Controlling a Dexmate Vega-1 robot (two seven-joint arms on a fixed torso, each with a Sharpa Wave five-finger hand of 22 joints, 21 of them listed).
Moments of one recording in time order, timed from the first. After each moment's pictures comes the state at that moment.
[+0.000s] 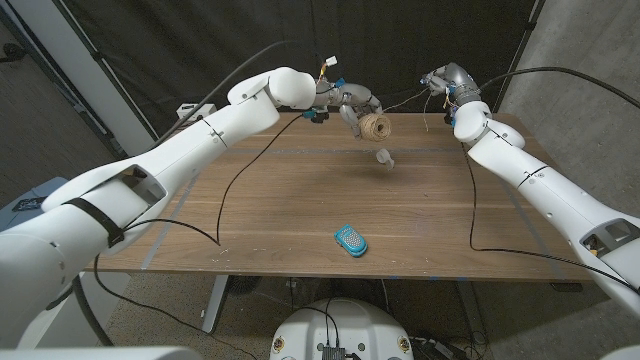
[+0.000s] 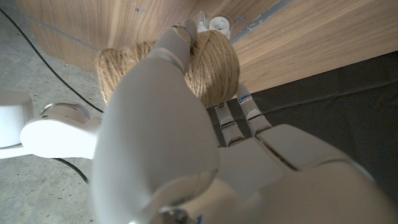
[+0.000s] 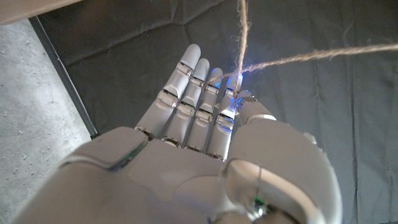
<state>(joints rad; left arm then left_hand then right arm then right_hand) 0.16 0.54 0.87 -1.65 0.21 0.17 -0.57 1.56 0.01 0.28 -0.17 0.46 0.48 -0.03 0.74 0.36 0.28 -0.10 0.88 0.87 0.30 -0.01 0.72 0.56 0.12 0.15 0.66 0.21 -0.50 -0.68 -0.55 -1.55 -0.12 -0.36 -0.33 0.80 0.18 0.43 -0.10 0.18 0.93 -0.08 0.23 0.21 0.86 -0.07 0.21 0.23 0.80 -0.09 0.32 0.29 0.87 -0.11 0.36 0.19</state>
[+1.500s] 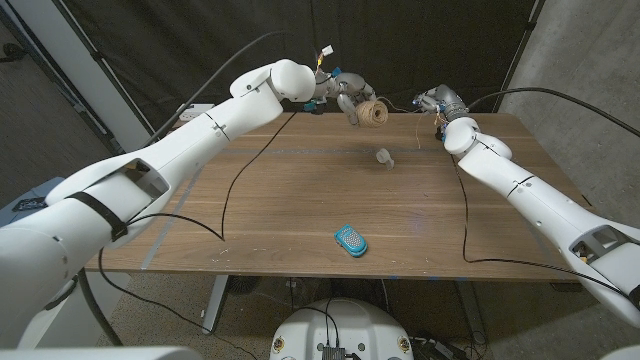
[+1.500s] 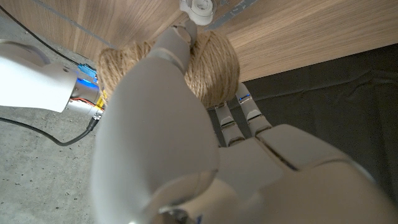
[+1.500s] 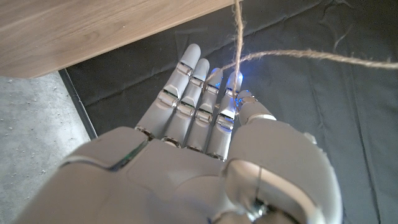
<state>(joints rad) 0.14 0.52 0.87 -1.63 0.18 0.29 -0.49 1.56 0.01 0.28 -0.17 0.48 0.48 -0.03 0.74 0.36 0.28 -0.10 0.88 0.87 0.30 -0.01 0.72 0.56 0.12 0.15 0.68 0.21 -0.53 -0.65 -0.58 -1.52 -0.06 -0.40 -0.33 0.80 0.18 0.43 -0.10 0.18 0.93 -0.08 0.23 0.21 0.86 -0.07 0.21 0.23 0.80 -0.09 0.32 0.29 0.87 -0.11 0.37 0.19</state>
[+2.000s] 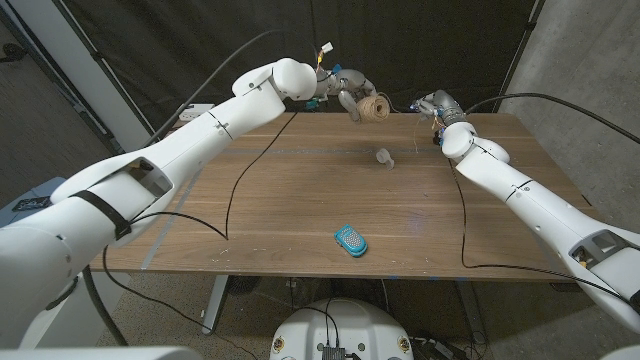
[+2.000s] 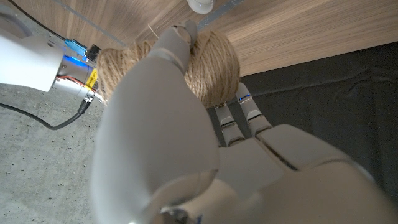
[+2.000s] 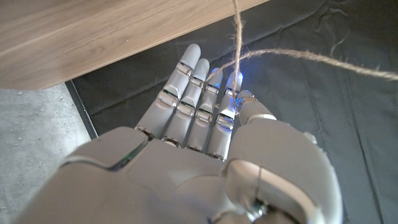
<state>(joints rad) 0.13 0.50 0.87 -1.62 0.17 0.32 -0.45 1.56 0.01 0.28 -0.17 0.48 0.48 -0.03 0.74 0.36 0.28 -0.10 0.88 0.87 0.30 -0.01 0.72 0.56 0.12 0.15 0.68 0.21 -0.55 -0.65 -0.58 -1.55 -0.04 -0.43 -0.33 0.81 0.18 0.43 -0.10 0.18 0.93 -0.08 0.23 0.21 0.86 -0.07 0.21 0.23 0.80 -0.09 0.32 0.30 0.87 -0.11 0.37 0.19</state>
